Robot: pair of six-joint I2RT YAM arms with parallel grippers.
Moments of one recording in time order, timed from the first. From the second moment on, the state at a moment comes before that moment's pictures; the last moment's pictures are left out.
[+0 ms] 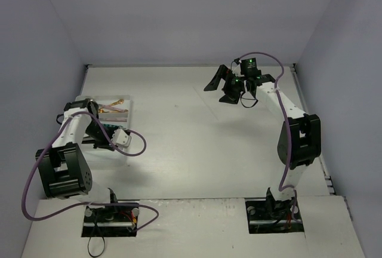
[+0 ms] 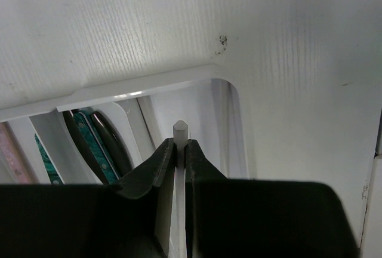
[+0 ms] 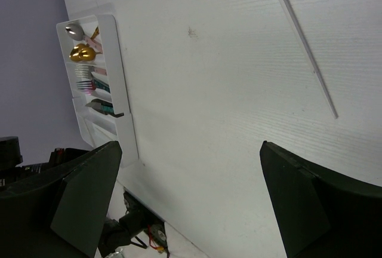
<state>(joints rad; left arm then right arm) 0.20 1.48 1.10 -1.35 0.44 1.98 0.24 1.81 1.48 -0.46 -0.51 0.70</state>
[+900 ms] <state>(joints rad) 0.23 1.64 1.12 -1.29 0.35 1.80 0.24 1.81 1.48 -0.46 -0.50 0.68</state>
